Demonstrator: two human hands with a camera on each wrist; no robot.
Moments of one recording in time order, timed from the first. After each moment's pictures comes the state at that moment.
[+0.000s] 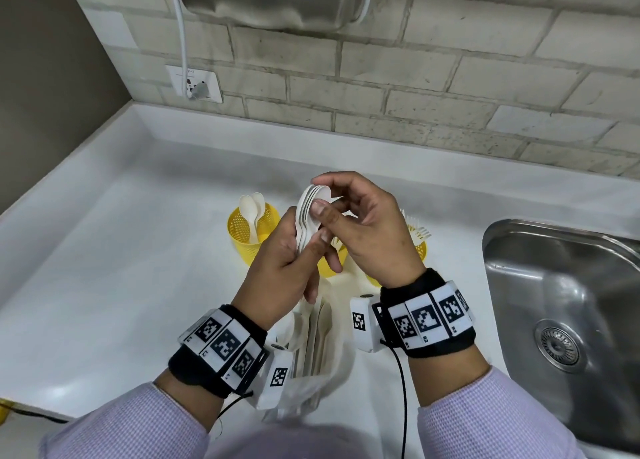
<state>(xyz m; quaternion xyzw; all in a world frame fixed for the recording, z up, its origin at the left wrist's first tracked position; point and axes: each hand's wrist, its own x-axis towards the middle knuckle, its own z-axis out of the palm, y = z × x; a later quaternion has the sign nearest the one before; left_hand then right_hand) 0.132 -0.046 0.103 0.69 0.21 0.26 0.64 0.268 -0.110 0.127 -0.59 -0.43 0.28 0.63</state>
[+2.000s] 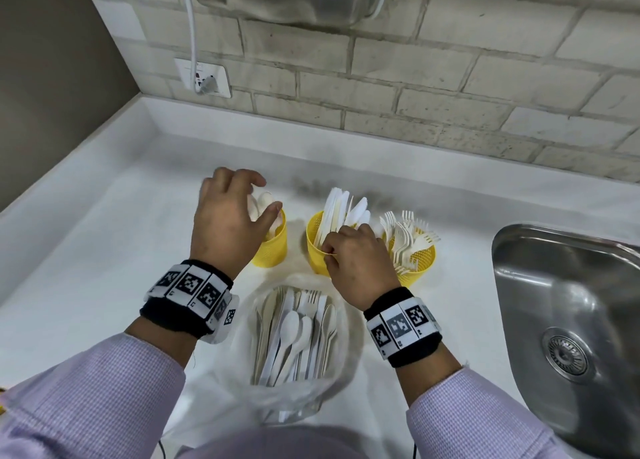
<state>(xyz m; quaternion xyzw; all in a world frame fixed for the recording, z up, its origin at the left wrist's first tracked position) 0.116 0.049 0.077 0.85 0.40 0.32 0.15 0.269 -0.099 0.049 -0.81 -0.56 0.08 0.16</state>
